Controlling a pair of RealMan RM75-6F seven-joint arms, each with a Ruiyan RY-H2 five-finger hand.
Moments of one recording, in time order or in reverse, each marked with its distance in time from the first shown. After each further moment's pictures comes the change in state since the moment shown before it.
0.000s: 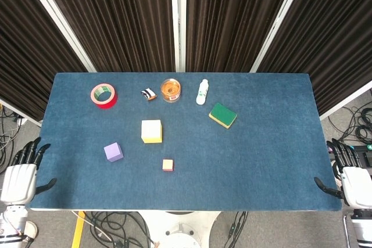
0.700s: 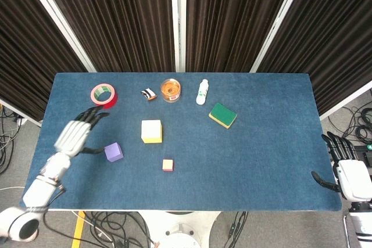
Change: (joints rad) left arm -0.430 -0.016 -0.174 0.091 -0.024 -0.511 -0.322; right arm 0.046 0.030 0.021 -0.020 -0.018 -0.028 -0.031
